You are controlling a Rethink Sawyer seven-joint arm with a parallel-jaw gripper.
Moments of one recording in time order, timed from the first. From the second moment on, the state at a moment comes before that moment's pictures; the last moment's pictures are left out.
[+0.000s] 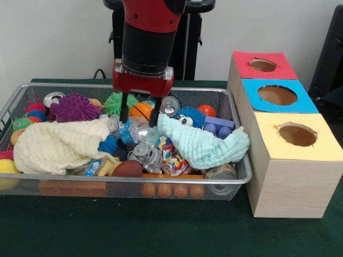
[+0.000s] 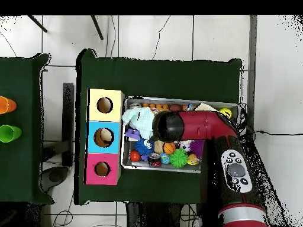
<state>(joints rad) -0.39 -0.61 0.14 1.51 -0.42 0.63 1.78</state>
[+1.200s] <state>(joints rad) -0.47 -0.44 0.14 1.32 -0.52 0.56 1.78</state>
